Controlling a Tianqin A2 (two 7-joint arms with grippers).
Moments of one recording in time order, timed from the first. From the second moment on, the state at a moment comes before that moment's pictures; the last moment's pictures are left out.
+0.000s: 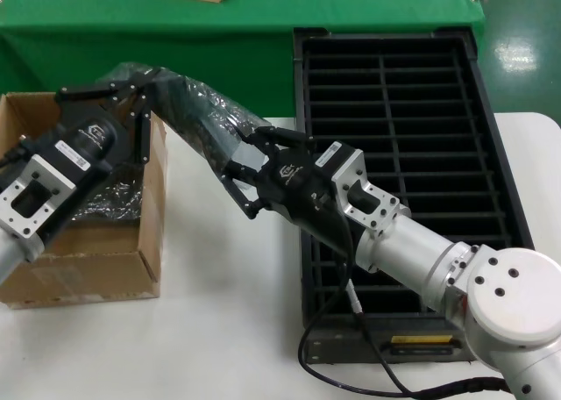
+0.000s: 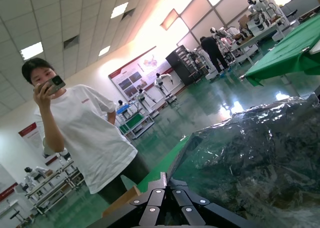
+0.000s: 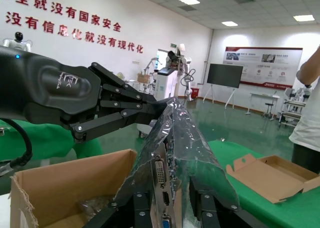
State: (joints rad) left arm -0.44 -0.49 1.61 -1.51 -1.82 0.47 0.48; right arm 0.64 0.17 -2.02 1.30 1.60 -0.47 0.06
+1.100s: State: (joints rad) left arm -0.42 -0.48 1.62 -1.54 -1.80 0.43 0.46; right arm 0.63 0.18 -2.03 1.32 1.59 -0.48 0.07
